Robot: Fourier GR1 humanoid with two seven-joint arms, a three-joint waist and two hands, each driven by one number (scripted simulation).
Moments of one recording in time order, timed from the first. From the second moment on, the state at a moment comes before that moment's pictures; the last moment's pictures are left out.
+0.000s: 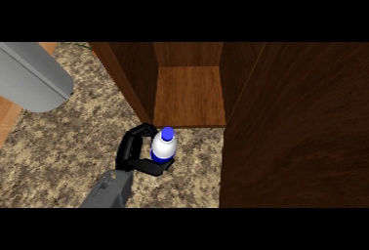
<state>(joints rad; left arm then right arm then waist) -0.35 0.00 -0.13 -0.72 0.15 0.03 -0.75 1.03 -0.42 0.53 -2.50 0.00 0.04 -0.47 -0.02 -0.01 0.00</state>
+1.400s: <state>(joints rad) -0.93 0.00 -0.33 -0.50 0.48 0.58 -0.36 1.07 -0.48 0.37 -2.49 -0.04 0.10 -0.58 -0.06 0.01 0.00</state>
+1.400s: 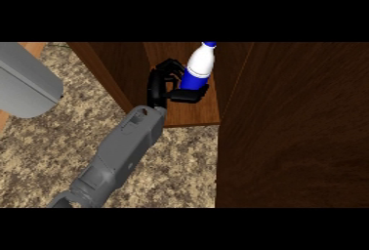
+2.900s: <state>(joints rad) -1.07 0.00 -0.20 -0.38 0.55 0.46 -0.69 1.06 -0.46 0.37 -2.48 -0.06 0.17 -0.57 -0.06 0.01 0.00</state>
